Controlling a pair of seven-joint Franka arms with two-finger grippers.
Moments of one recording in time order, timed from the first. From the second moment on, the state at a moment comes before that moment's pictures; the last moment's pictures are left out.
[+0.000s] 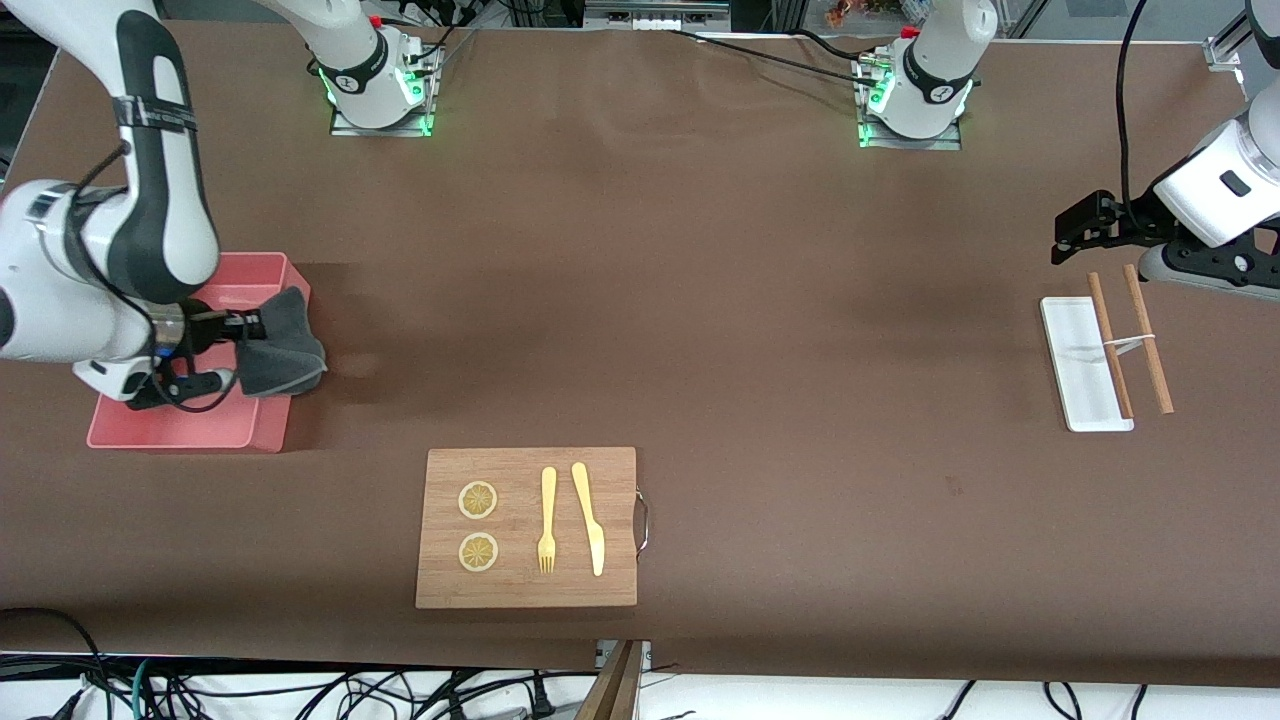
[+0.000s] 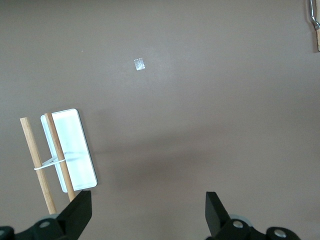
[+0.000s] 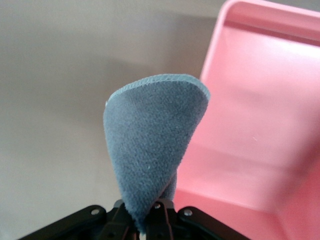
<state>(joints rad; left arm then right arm) 0.04 0.01 -0.07 -1.64 -0.02 1.62 0.13 0.37 0.39 -0.52 -1.72 0.18 1.73 -0.45</state>
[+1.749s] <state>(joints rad) 0.04 0.01 -0.08 -1.64 -0.02 1.62 0.13 0.40 0.26 -0.63 -1.82 0.08 1.83 -0.56</state>
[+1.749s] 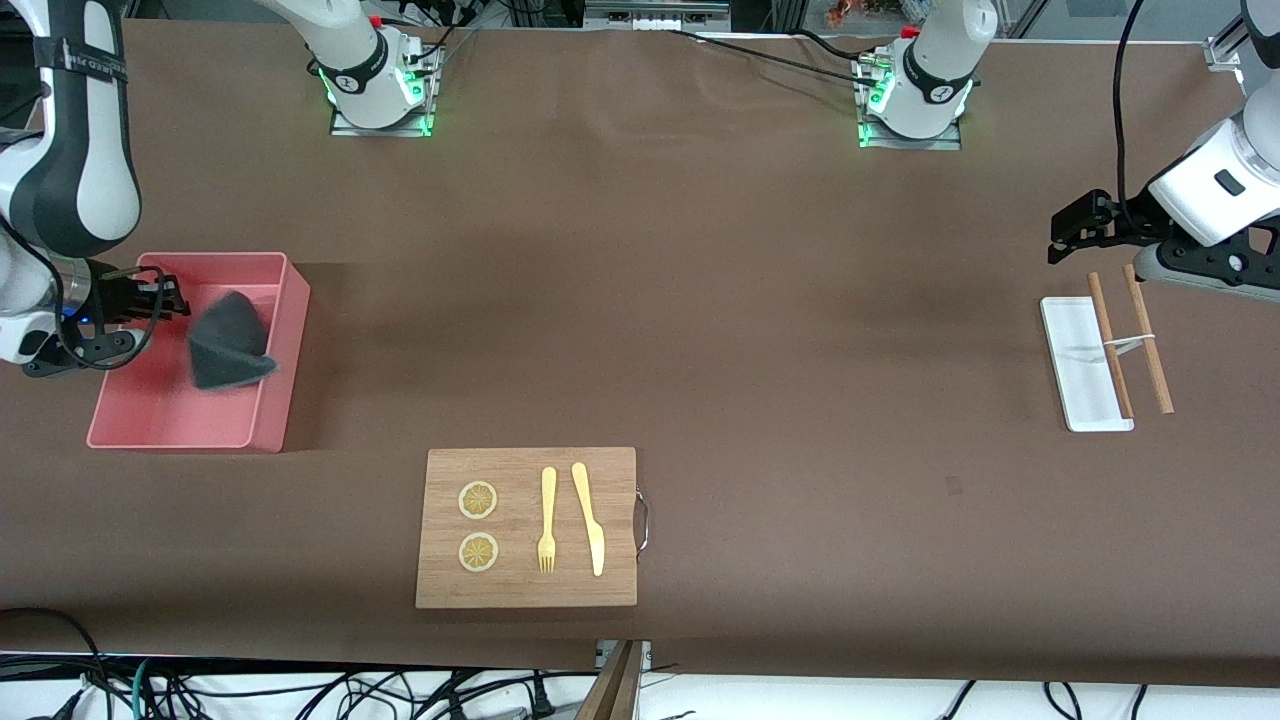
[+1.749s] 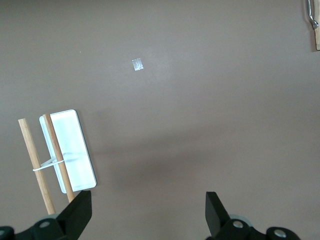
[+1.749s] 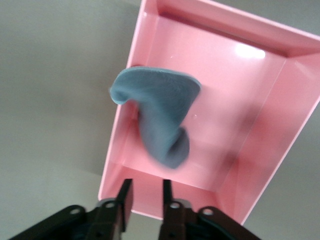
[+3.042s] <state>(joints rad) 0.04 0.01 -0.08 -1.64 -0.02 1.62 0.13 0.55 -0.07 -0.45 -1.72 -0.01 1.50 -0.12</state>
